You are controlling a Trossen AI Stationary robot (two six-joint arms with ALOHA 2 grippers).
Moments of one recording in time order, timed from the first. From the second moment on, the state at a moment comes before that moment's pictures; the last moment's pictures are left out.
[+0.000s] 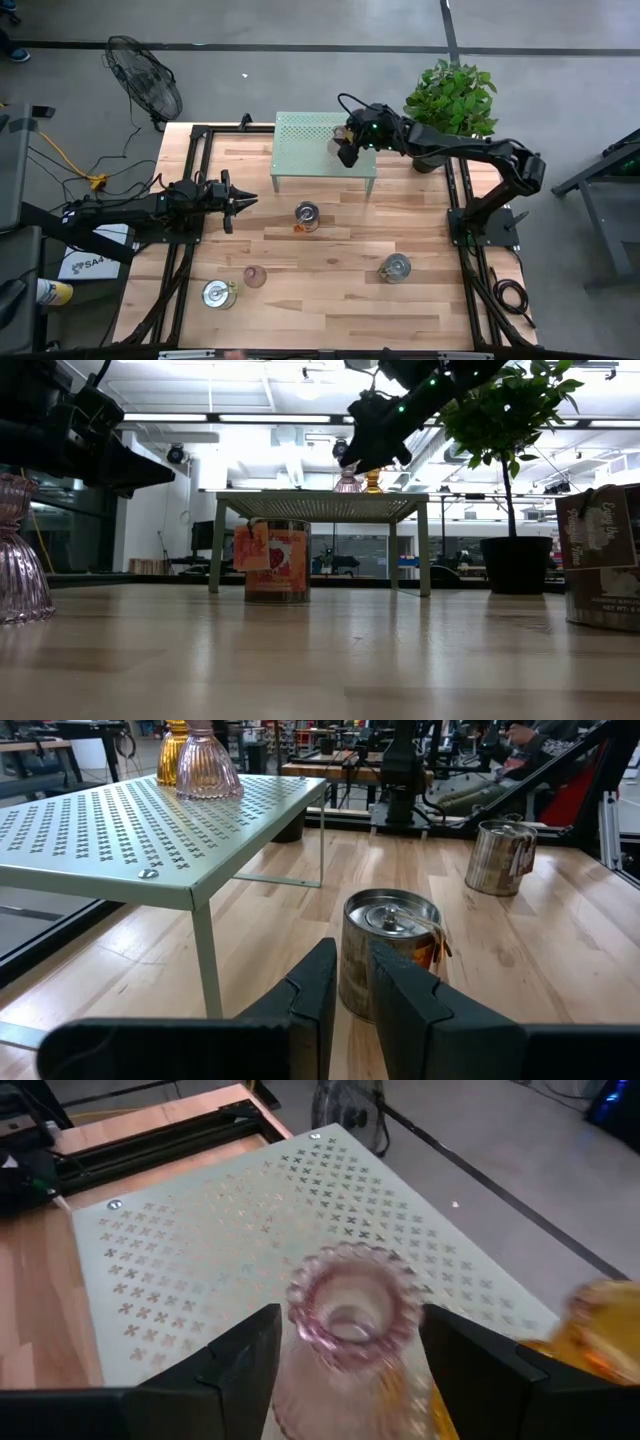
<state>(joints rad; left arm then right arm) 0.12 0.14 0.01 0.02 -0.06 -0.03 -0.45 1.54 1.21 -0.20 0.09 0.08</state>
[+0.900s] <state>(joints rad) 0.12 0.14 0.01 0.02 -0.06 -0.03 -0.33 1.19 0.96 -0.38 0.21 0.11</state>
